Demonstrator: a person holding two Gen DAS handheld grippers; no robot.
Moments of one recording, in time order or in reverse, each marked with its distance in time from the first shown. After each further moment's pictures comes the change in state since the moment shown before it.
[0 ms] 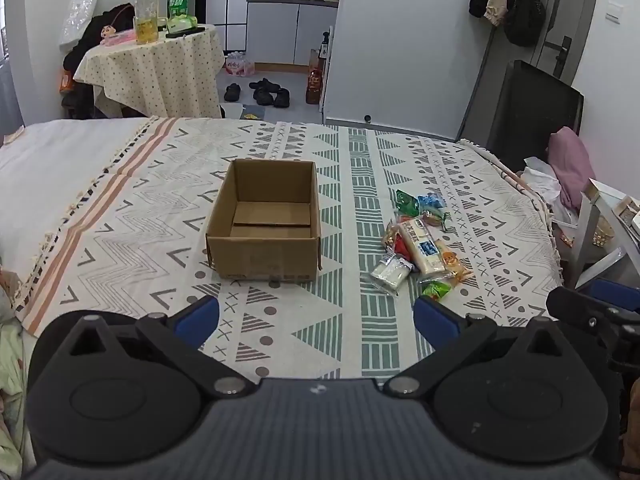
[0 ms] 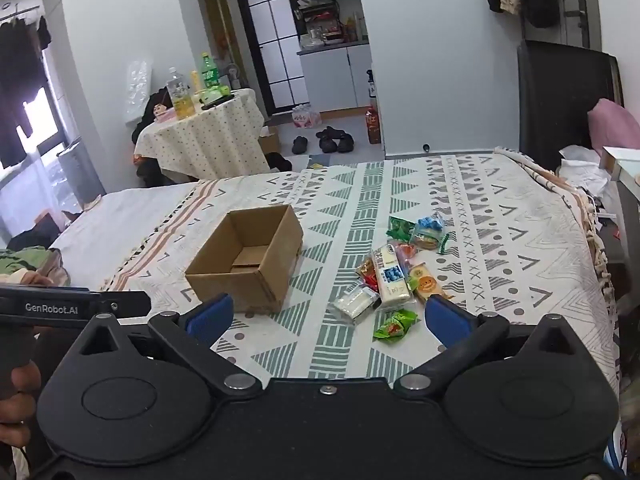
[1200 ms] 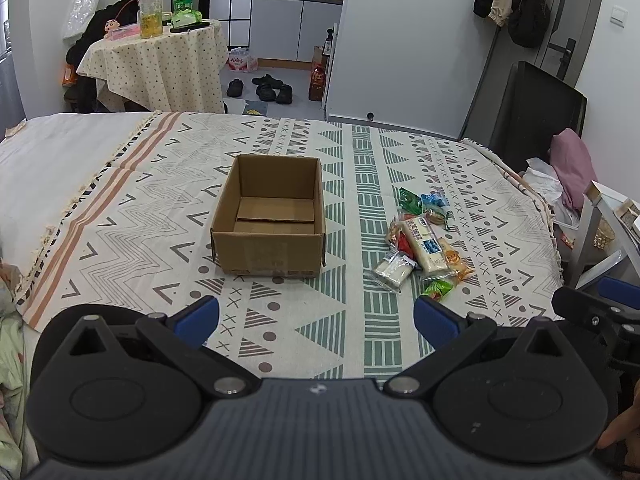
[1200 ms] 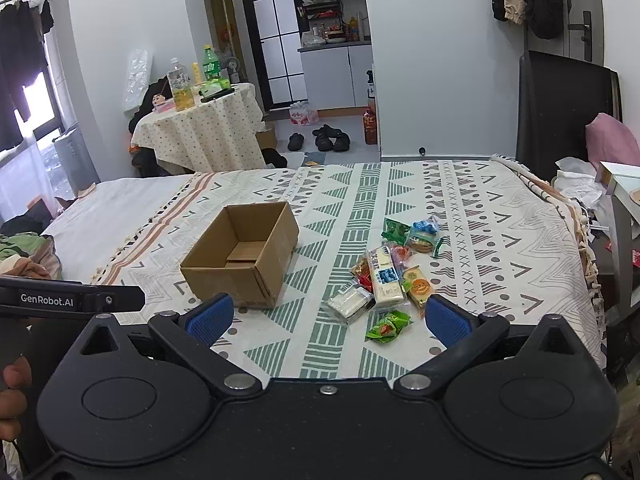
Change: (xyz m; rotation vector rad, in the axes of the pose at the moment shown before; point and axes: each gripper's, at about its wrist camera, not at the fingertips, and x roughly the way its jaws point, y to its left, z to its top) left arm -0.001 0.007 -0.001 -0.012 0.009 0.005; right arm 0.000 0.006 0.002 -0.038 0.010 -0.033
